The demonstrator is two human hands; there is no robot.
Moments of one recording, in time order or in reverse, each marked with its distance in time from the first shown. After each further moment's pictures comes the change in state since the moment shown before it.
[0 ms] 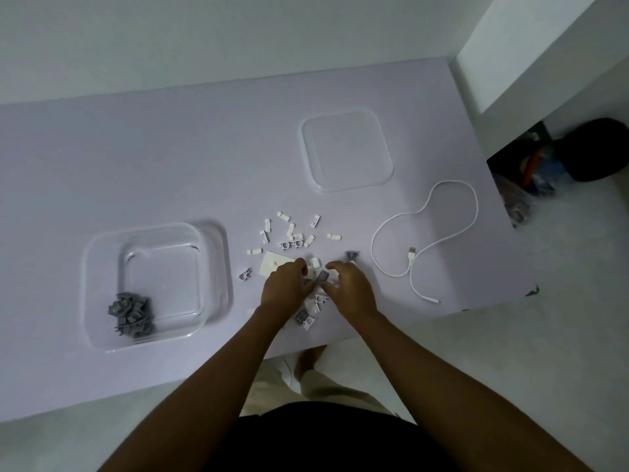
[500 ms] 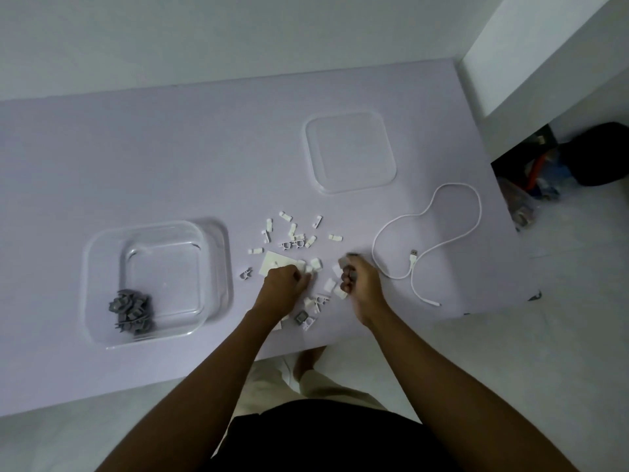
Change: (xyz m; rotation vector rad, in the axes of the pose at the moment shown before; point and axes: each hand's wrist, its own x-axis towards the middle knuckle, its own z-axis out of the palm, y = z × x) left_hand 0.001 -0.019 0.002 -0.138 -0.034 -0.044; right_hand 0.006 -0.017 -0.023 1.099 0.027 0.494
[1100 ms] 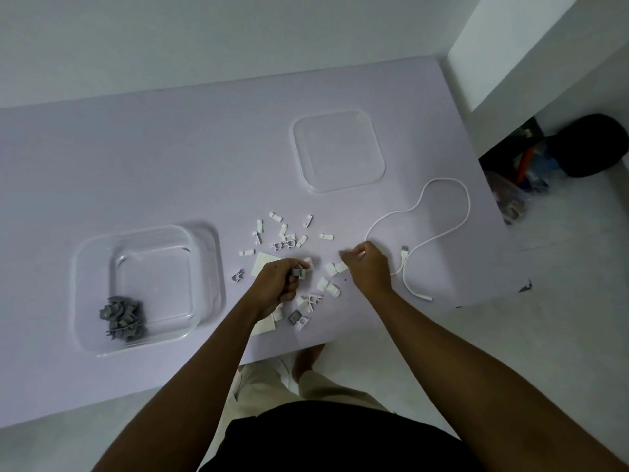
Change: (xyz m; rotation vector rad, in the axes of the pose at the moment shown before) left_hand -0.002 0.019 -0.024 -1.059 -0.335 -0.320; right_hand 0.033 -0.017 -0.029 -0.842 0.230 -0.288
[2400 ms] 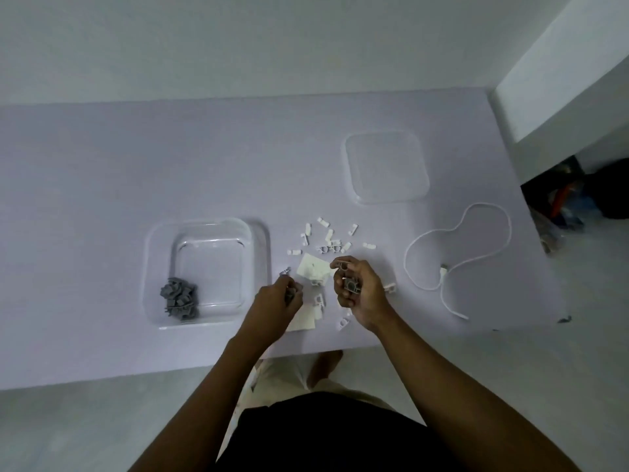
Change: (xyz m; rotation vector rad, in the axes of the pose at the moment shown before) left_hand -0.086 -0.020 -0.069 0.951 0.376 0.427; right_hand -0.091 -0.081 0.040 0.893 -0.603 0.170
